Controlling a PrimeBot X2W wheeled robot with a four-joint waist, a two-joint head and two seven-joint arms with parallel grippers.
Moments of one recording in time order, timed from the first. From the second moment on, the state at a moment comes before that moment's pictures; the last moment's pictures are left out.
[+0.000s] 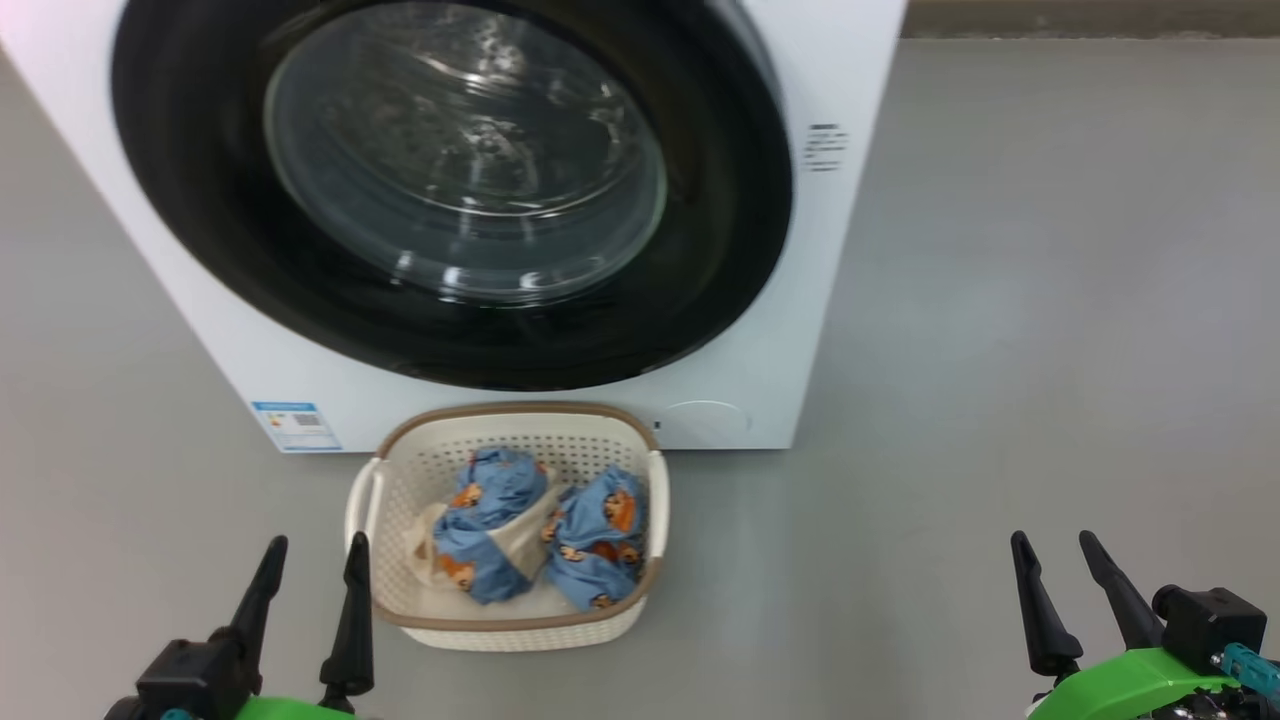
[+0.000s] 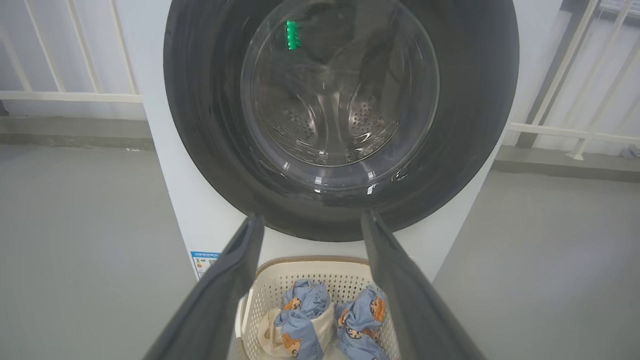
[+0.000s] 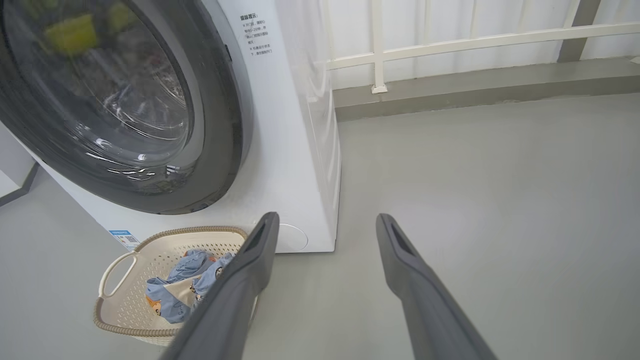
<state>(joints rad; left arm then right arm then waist) -0.01 0.07 -0.05 0.15 -0.23 -0.13 -0.26 -0.06 -0.13 -0.08 0.35 0.29 0.13 -0.25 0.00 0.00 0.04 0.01</state>
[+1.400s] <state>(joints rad) -0.08 0.05 -0.07 0.14 -0.29 -0.13 -0.26 -0.33 -0.11 0.01 0.11 0.86 0.13 -0.26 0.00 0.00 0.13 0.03</state>
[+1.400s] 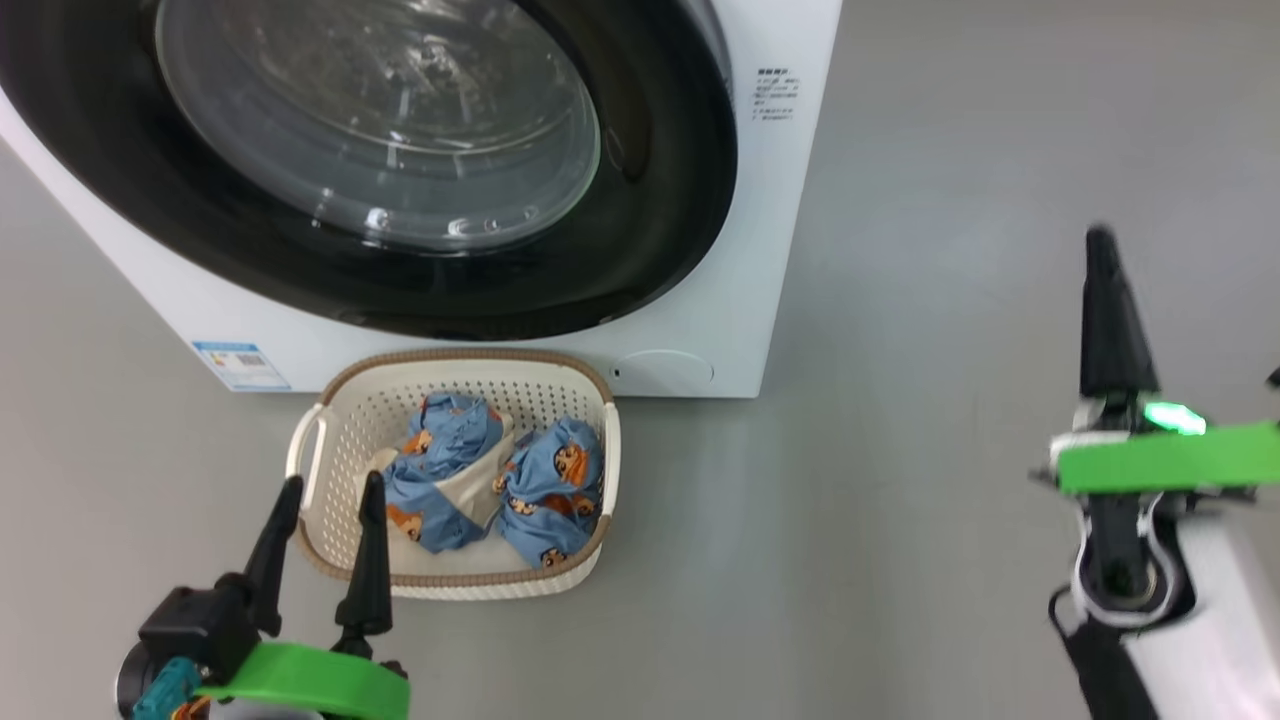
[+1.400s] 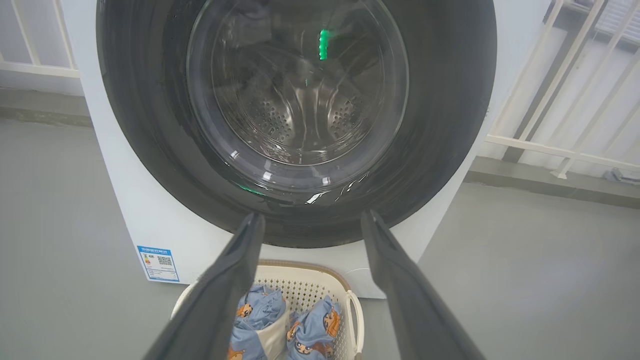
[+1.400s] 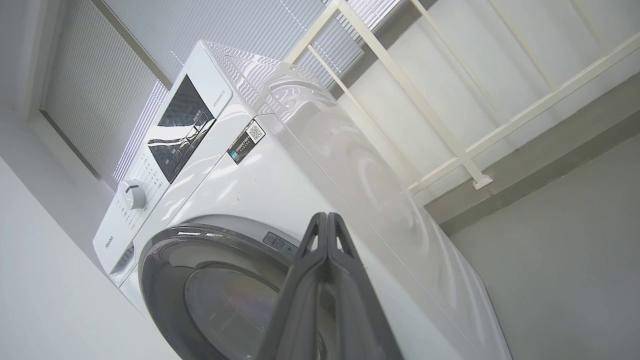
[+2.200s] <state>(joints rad) -0.19 0.04 -0.16 0.14 -0.34 -0.13 -0.26 -0.77 -0.40 0.23 0.23 1.61 0.13 0.04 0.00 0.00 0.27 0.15</state>
